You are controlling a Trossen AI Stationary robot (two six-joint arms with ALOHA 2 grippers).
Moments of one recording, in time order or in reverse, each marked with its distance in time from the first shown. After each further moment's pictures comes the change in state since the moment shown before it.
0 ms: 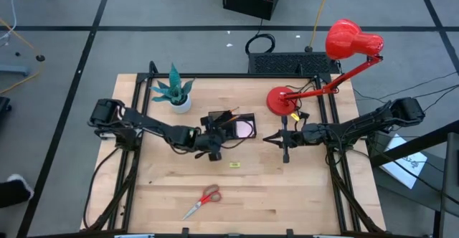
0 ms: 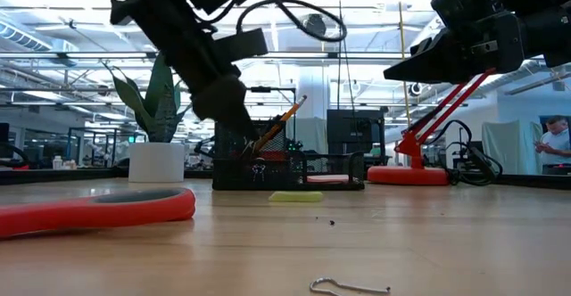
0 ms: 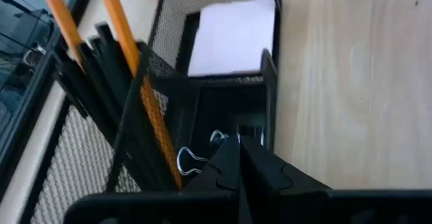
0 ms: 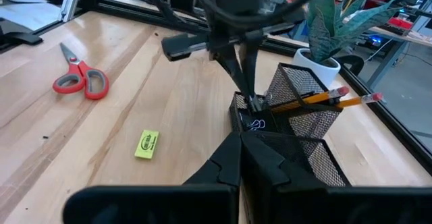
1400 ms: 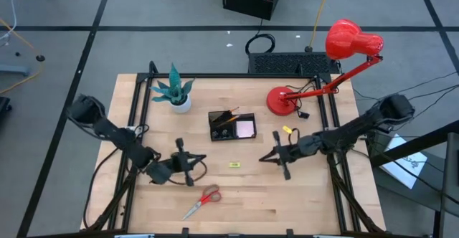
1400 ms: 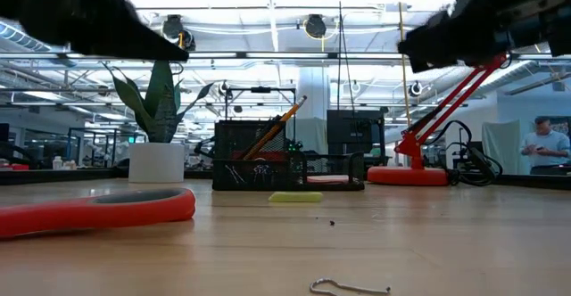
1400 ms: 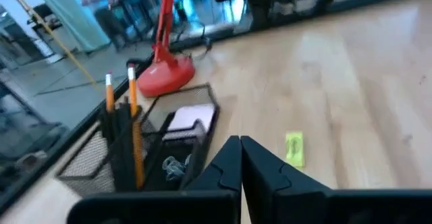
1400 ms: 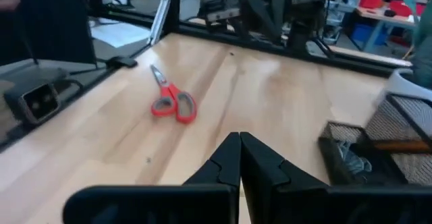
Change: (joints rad) left arm -0.504 -0.277 -0.453 0.669 -0.416 0.011; right arm 0.177 0.158 0.087 0.073 -0.068 0.089
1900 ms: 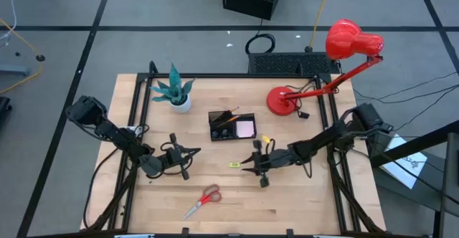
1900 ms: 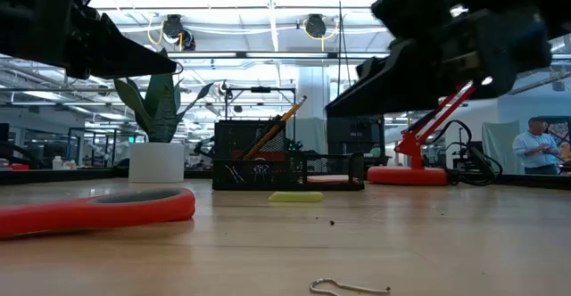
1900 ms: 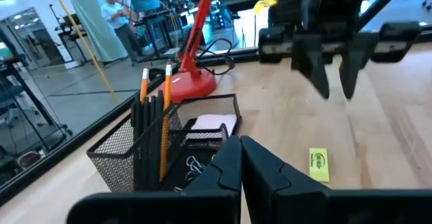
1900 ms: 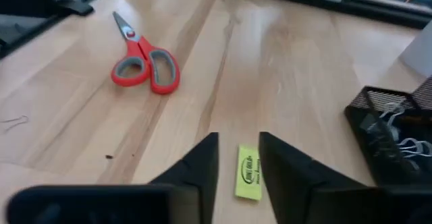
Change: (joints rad) left arm 0.001 0.031 -0.212 0.465 -0.066 0.063; right arm 0.016 0.468 0.262 0.025 0.097 0.041
